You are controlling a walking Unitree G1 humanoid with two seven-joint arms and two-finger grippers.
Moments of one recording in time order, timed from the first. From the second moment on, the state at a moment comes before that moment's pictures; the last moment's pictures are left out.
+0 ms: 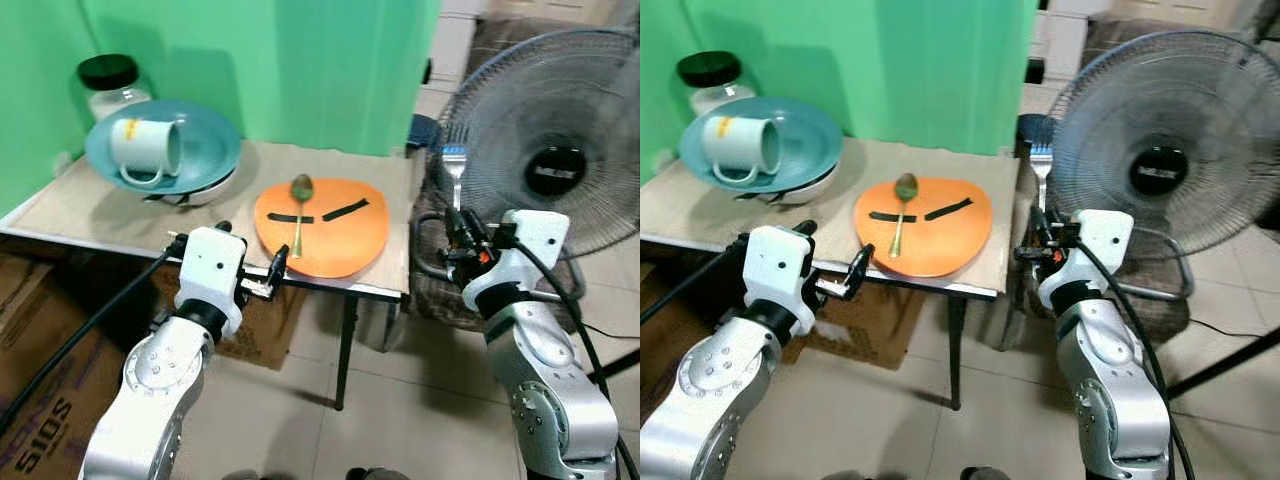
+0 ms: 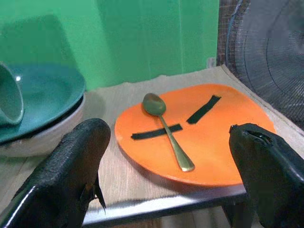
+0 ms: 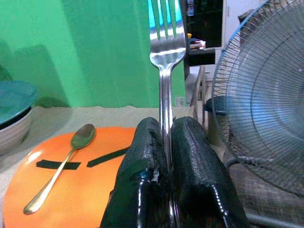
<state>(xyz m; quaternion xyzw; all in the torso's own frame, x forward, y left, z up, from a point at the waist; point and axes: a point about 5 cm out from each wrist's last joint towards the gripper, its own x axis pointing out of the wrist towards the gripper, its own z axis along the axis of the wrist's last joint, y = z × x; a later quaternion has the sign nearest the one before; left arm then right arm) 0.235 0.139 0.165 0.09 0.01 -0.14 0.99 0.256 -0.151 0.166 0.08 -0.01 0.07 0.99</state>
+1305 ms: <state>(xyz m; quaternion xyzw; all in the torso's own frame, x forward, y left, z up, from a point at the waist) 0.238 0.155 0.163 0.08 0.00 -0.06 0.99 0.267 -0.153 0.162 0.06 0.02 0.04 1.00</state>
